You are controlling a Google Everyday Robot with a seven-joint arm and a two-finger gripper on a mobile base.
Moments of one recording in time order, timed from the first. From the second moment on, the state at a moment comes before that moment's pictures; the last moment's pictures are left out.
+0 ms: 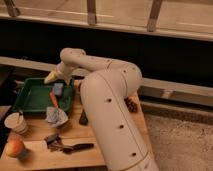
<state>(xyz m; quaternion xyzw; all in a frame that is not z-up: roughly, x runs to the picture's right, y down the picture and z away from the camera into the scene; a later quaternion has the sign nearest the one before) -0.279 -0.054 0.900 -0.38 -0.06 0.64 0.67</state>
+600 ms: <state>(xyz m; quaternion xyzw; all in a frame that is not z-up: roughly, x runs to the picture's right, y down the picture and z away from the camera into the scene) -0.293 -0.050 0.918 -0.38 -0.08 0.63 0.68</state>
